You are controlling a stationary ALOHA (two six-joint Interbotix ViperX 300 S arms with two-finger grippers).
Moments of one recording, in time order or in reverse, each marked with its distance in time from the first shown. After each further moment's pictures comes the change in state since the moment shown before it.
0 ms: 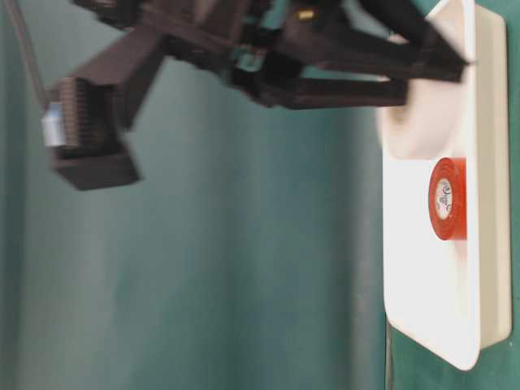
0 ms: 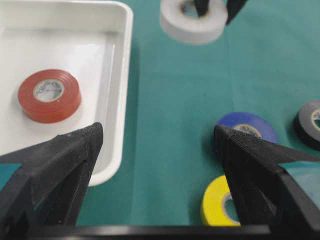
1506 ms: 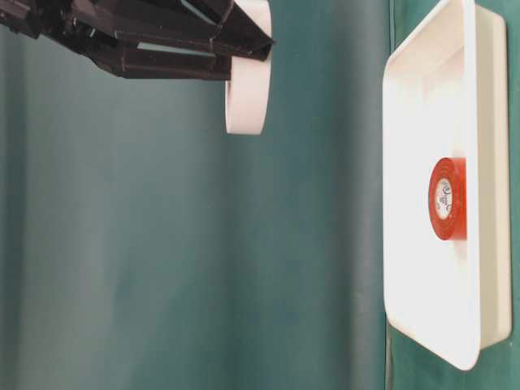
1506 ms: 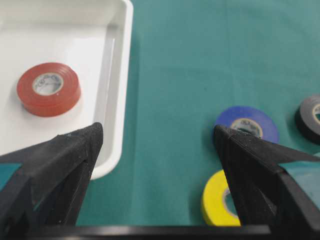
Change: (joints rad) left arm 0.000 0.002 0.011 0.000 0.000 -0.002; right arm -0.005 -0.152 -0.114 -0.026 0.235 0.006
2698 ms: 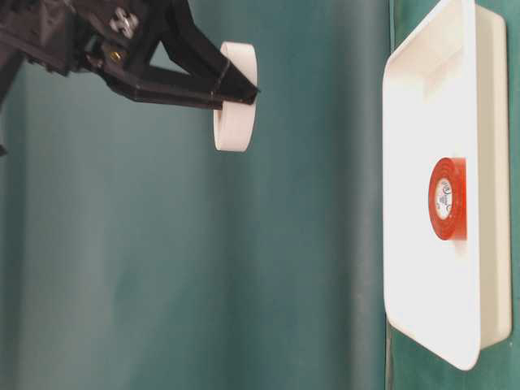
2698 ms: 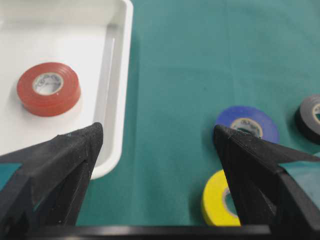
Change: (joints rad) left arm 0.000 -0.002 -0.002 0.000 0.002 0.000; right arm -0.176 0.002 0.003 -0.092 -0.046 -0.005
